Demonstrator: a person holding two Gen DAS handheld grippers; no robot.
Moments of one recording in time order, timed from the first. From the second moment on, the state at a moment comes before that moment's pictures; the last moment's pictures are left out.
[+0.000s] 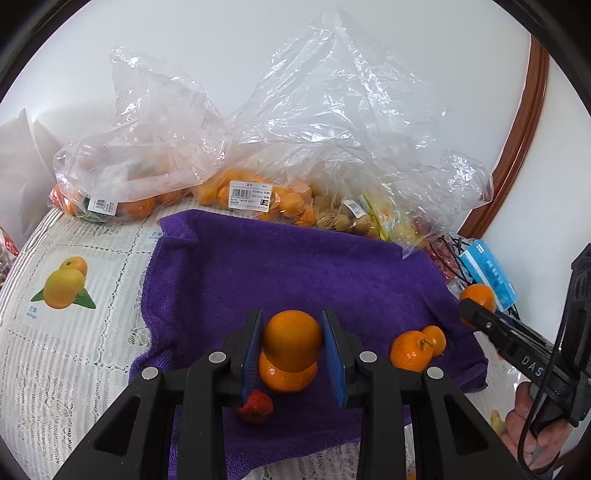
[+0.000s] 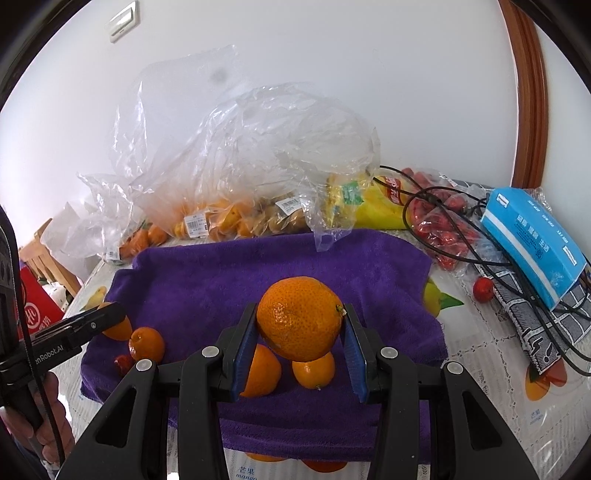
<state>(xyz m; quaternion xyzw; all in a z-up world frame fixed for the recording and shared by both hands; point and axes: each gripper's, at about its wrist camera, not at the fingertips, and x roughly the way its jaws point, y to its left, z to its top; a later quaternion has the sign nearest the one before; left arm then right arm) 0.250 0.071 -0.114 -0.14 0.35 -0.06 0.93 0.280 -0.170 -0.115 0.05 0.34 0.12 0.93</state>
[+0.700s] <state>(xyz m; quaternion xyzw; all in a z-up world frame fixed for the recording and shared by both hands) 0.254 0.055 -0.128 -0.15 0.37 -0.10 0.91 0.279 -0.162 -0.123 0.03 0.36 0.13 0.92</state>
